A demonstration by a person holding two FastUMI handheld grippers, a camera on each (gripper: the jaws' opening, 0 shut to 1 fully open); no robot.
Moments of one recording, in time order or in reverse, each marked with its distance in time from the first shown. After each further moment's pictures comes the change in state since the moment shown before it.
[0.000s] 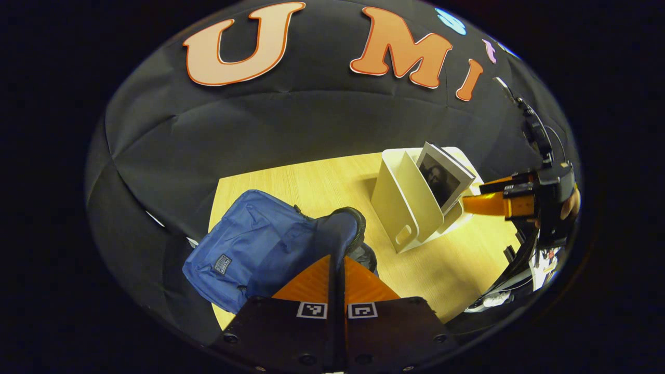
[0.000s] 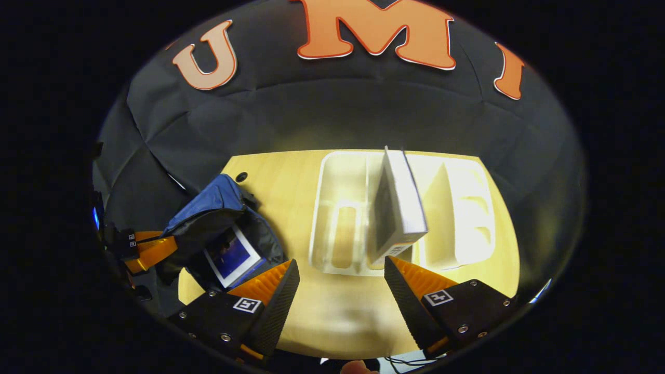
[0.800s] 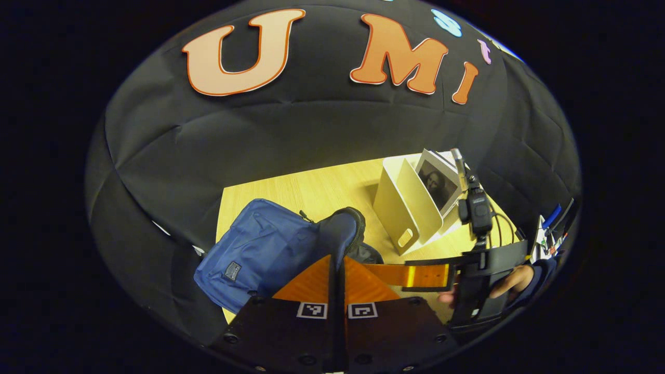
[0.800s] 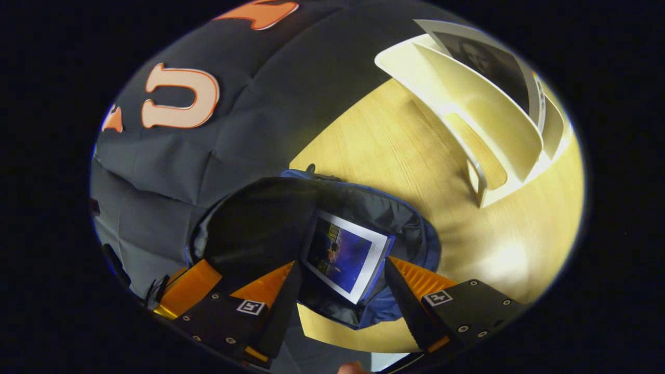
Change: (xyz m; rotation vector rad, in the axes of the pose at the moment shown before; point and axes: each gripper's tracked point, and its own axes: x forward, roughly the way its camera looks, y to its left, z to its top) left arm -0.017 0.010 0.009 0.038 -0.030 0.003; right arm 0.058 0.207 -0.072 0.501 0.093 0.490
